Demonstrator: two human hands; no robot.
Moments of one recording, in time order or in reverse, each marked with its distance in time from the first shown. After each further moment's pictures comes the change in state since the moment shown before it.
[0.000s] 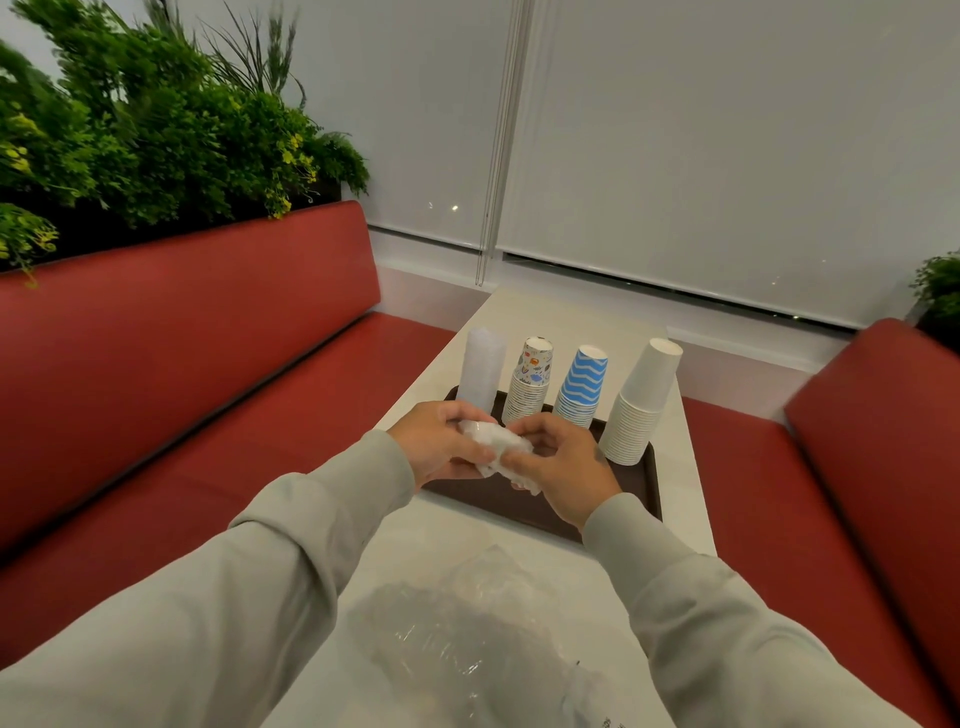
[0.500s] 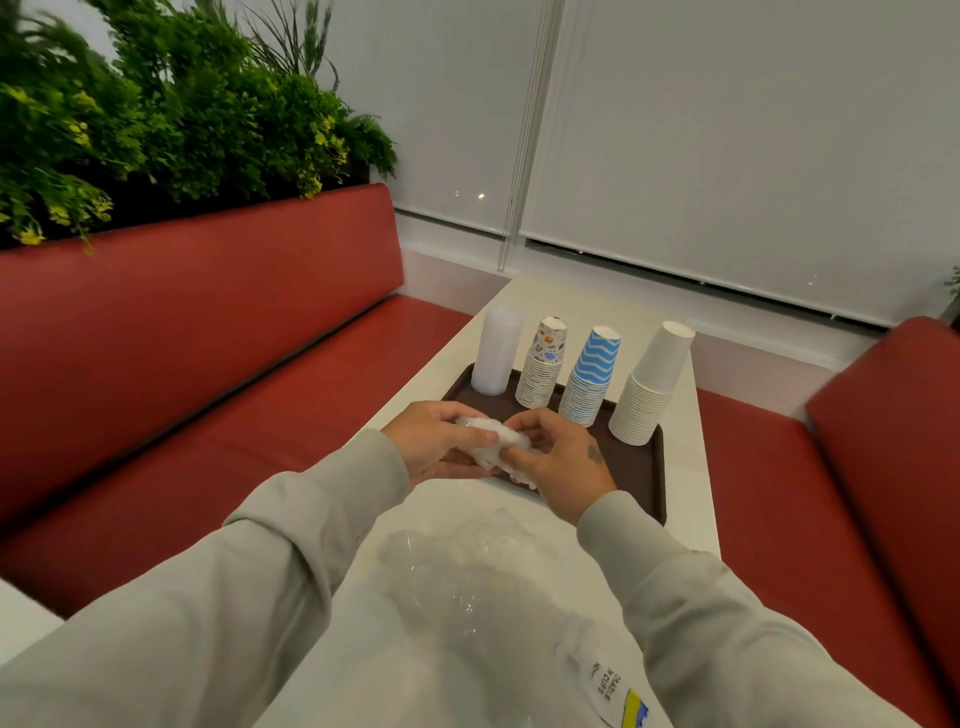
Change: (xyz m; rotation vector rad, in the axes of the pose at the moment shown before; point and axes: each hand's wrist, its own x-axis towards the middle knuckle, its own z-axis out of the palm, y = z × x) left_hand -0.046 -0.022 0.007 -0.094 0.069 -0.055; right_hand -0.032 0.013 0.011 -0.125 -0.015 -0.048
